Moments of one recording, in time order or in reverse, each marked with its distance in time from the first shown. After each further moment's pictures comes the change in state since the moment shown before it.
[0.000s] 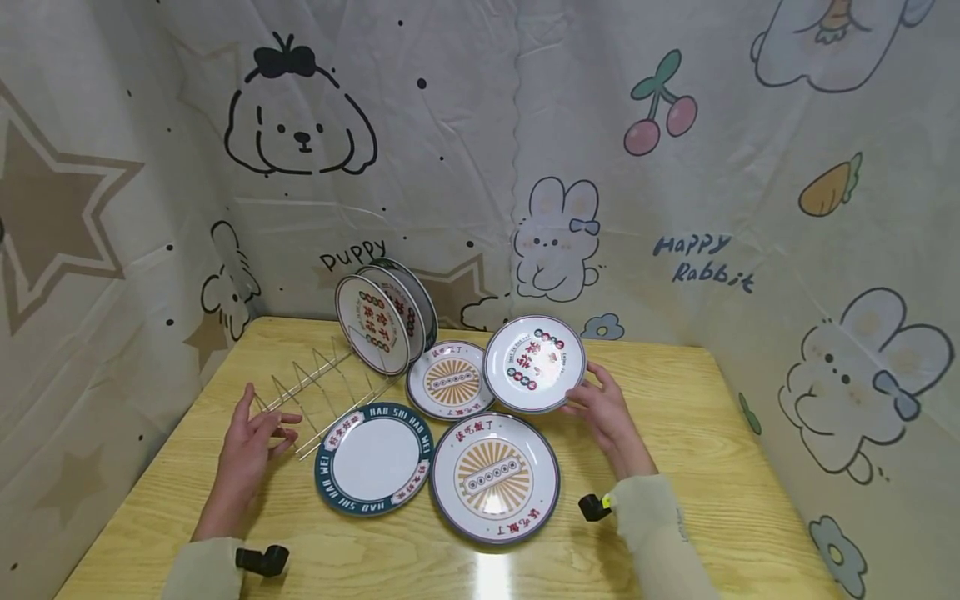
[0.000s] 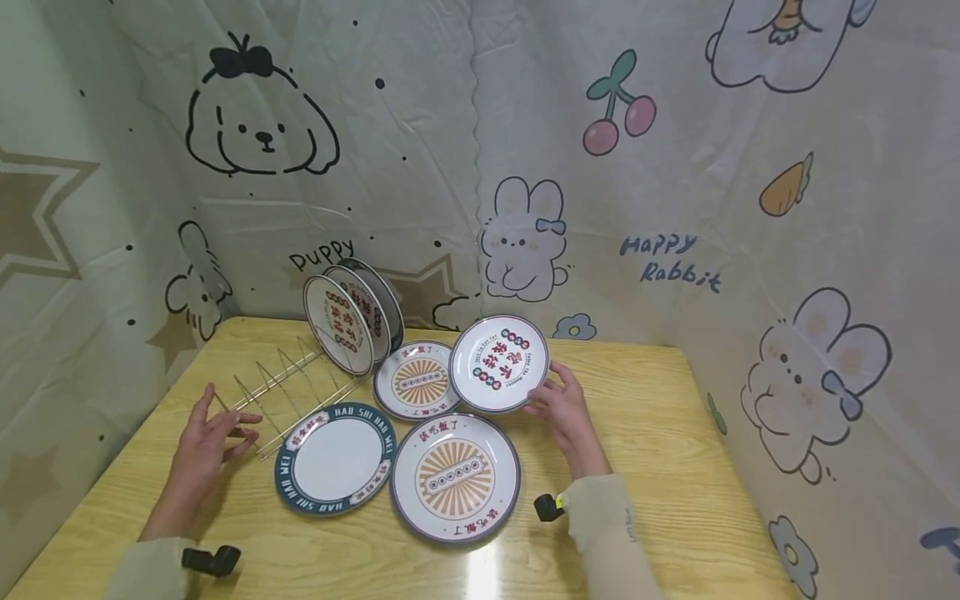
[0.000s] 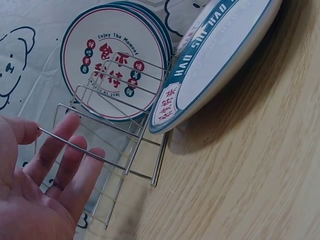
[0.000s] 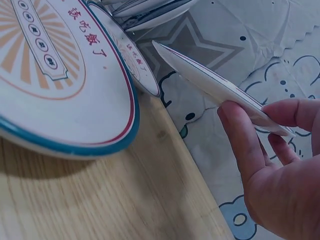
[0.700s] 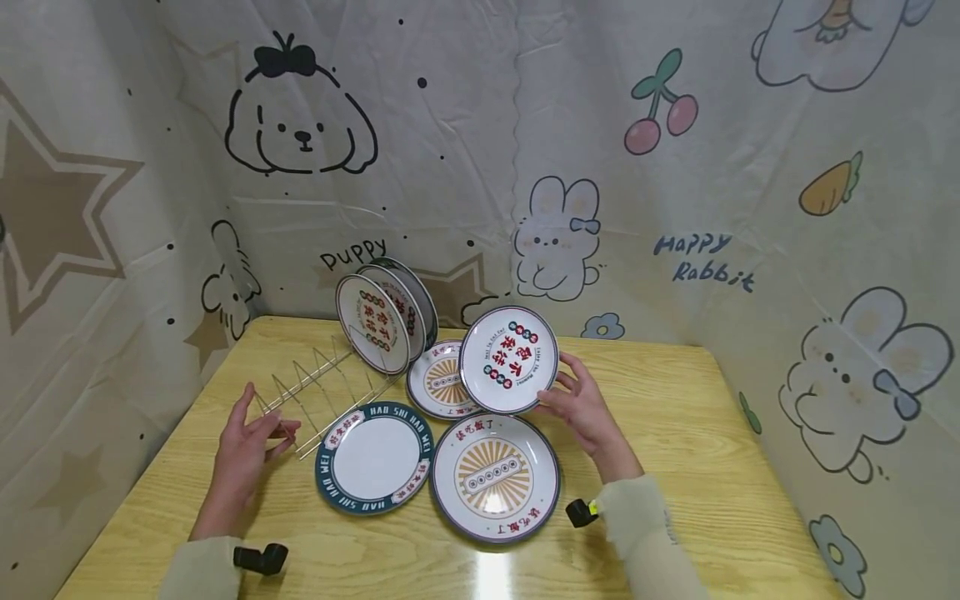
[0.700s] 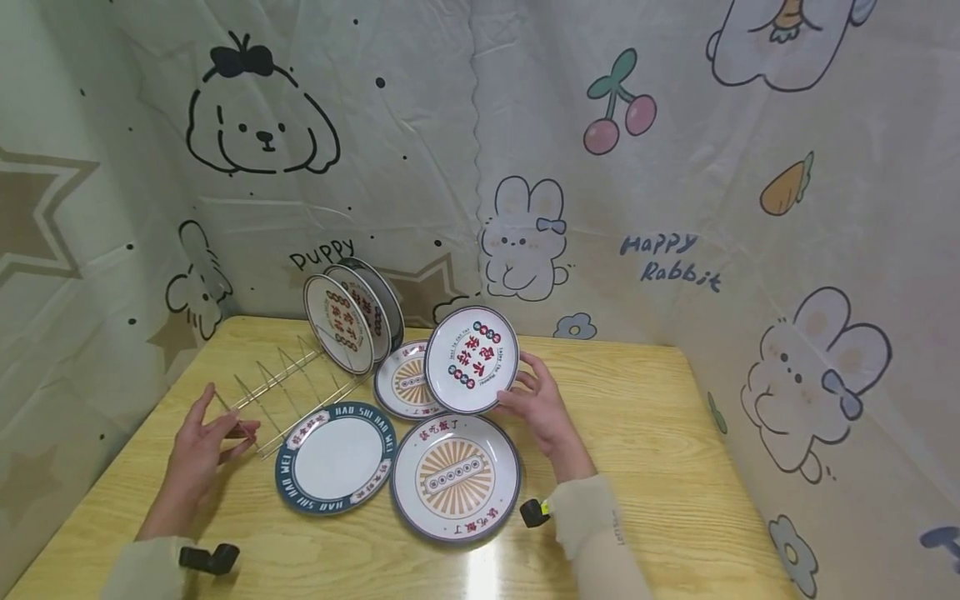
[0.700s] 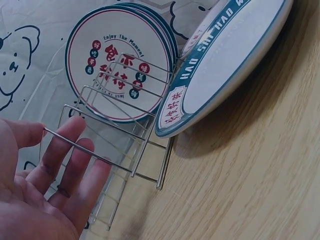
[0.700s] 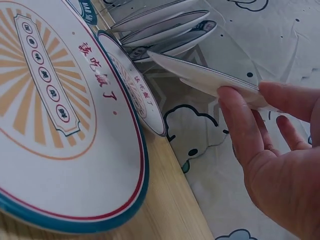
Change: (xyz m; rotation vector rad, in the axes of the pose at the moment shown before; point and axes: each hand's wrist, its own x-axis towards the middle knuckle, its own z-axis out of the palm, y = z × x) left_hand -0.005 0.006 -0.002 -0.063 0.016 -0.036; right_hand -0.013 -0.004 0.030 0.070 -0.239 -0.104
